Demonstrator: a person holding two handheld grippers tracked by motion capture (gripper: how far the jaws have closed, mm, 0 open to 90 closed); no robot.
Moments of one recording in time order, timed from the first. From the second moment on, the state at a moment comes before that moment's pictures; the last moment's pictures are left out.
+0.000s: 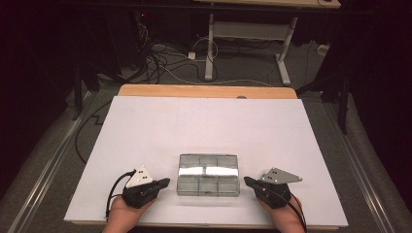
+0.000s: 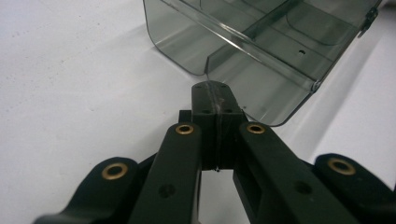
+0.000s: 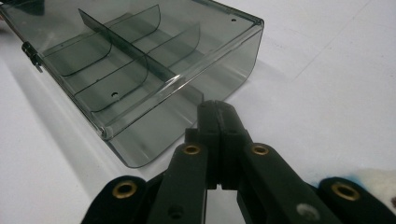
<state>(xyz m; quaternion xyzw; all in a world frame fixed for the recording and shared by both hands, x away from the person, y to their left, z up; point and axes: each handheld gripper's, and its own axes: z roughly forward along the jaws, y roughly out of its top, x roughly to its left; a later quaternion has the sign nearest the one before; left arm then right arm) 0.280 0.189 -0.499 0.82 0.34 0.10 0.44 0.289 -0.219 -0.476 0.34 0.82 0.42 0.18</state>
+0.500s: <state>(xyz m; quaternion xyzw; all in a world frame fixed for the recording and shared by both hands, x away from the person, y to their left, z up) 0.290 0.202 -0.501 0.82 0.35 0.10 0.45 0.294 -0.217 -0.476 0.35 0.81 0.43 0.18</state>
